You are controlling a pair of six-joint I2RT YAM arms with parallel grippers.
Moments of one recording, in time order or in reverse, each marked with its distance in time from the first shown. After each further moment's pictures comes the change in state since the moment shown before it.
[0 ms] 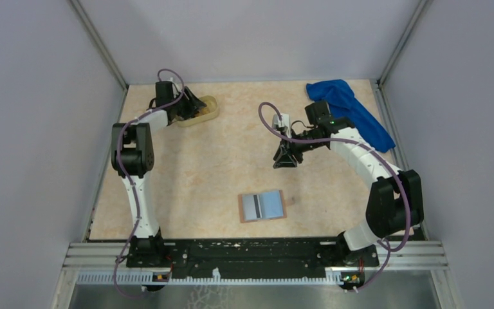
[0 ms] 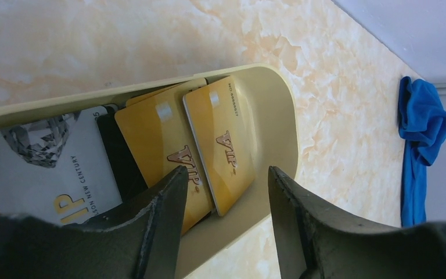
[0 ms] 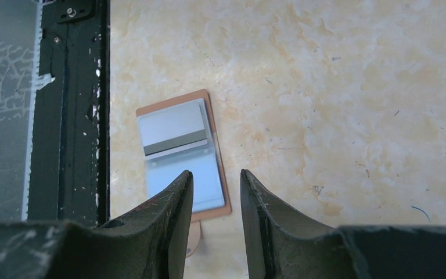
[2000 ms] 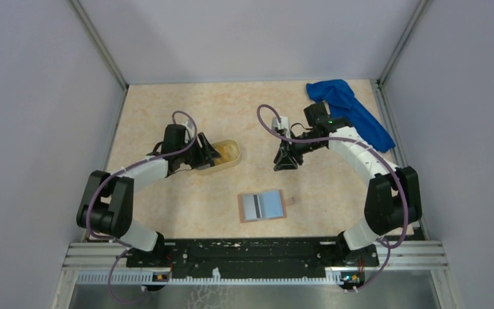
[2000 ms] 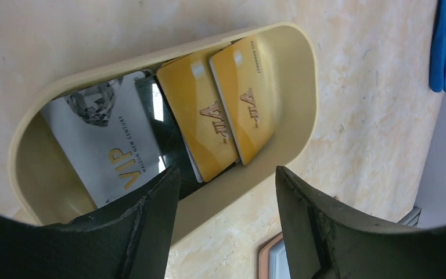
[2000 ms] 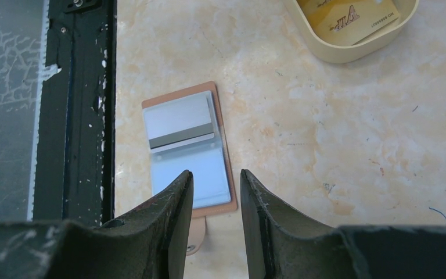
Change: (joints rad) left arm -0.231 -0.738 -0.860 -0.011 -0.050 -0.006; right arm 0.000 0.020 -0.001 -0.045 -0.008 -0.049
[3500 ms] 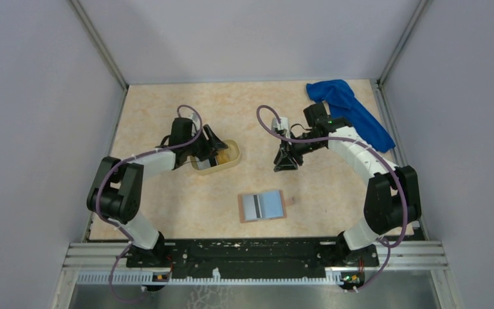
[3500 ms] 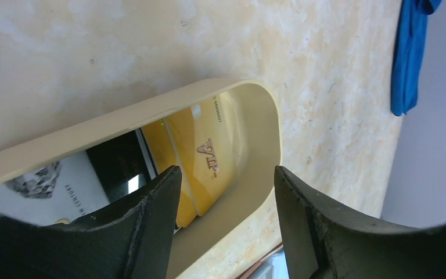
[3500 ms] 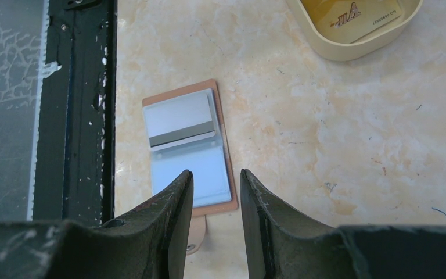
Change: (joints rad) left arm -0.027 0.164 0.098 0.119 0.019 -0.140; right arm 0.000 0.011 0.000 -0.007 0.000 -0.009
